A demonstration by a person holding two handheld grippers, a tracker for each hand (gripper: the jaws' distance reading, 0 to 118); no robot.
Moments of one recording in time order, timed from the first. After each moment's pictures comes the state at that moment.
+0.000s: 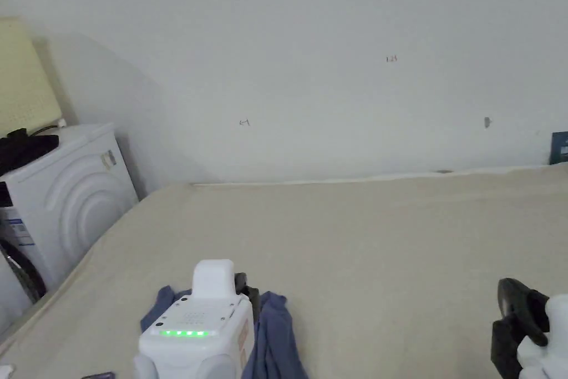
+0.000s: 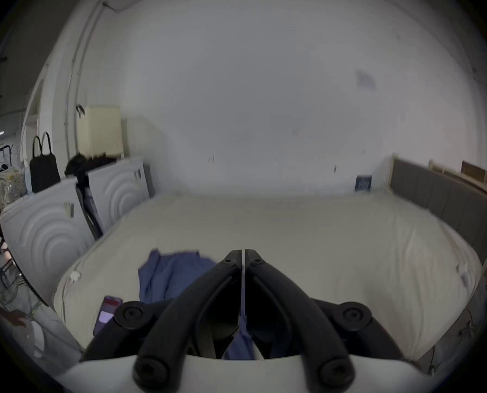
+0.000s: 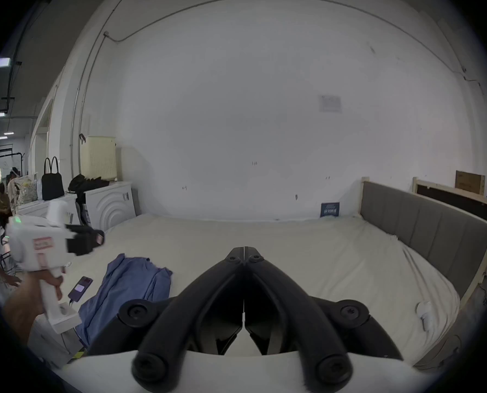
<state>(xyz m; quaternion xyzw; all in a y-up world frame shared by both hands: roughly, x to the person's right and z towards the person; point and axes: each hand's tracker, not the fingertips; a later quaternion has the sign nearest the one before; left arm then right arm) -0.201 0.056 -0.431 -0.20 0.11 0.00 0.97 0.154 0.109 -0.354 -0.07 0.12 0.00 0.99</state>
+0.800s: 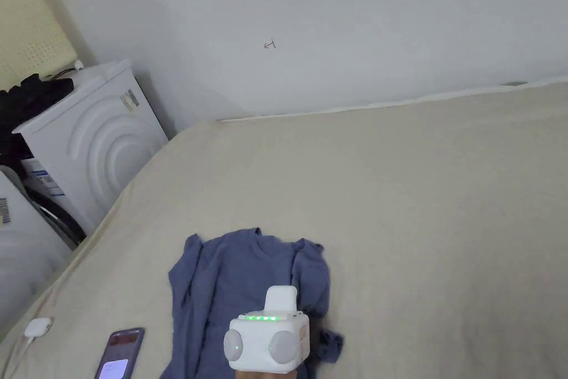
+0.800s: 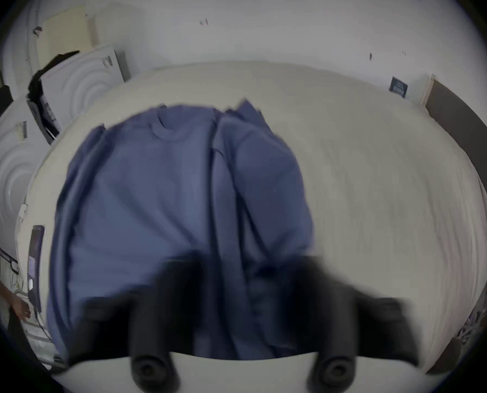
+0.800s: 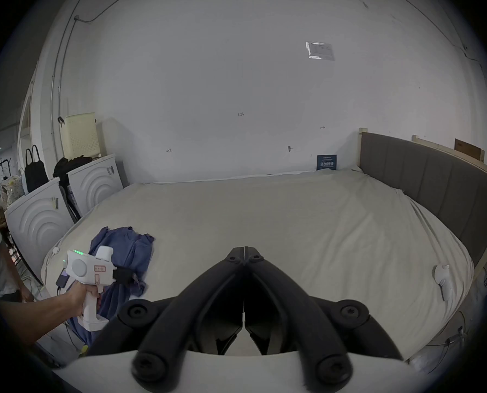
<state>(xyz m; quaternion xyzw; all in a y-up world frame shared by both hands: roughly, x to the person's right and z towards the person) -0.255 -0.159 -0.558 -0.42 0.13 0.03 0.90 0.167 0.027 -0.426 -0.18 0.10 -0.03 0.98</state>
